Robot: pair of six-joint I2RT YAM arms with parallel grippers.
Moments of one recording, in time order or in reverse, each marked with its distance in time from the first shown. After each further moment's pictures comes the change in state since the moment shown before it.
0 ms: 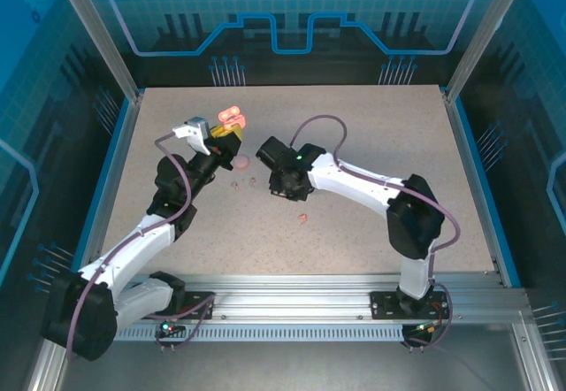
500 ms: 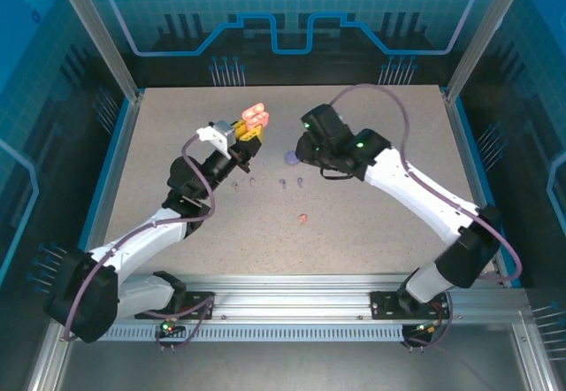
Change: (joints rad) left arm -0.128 0.108 0.043 0.190 0.035 0.311; right arm -0.151 -0.344 -0.052 0.103 0.051 -0.232
